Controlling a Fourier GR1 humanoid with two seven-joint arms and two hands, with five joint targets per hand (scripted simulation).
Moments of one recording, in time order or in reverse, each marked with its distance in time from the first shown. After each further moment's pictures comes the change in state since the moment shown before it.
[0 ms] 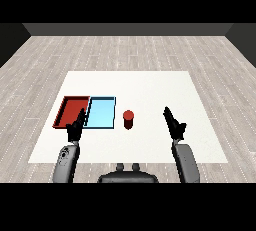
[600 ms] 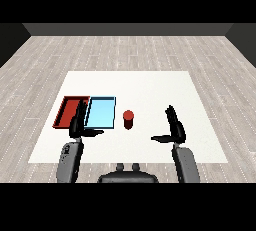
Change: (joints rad) left arm -0.052 -0.067 0.000 -0.106 0.028 -0.019 -0.237; right arm 0.059 0.038 -0.010 -0.097 -0.024 0.036 -0.241
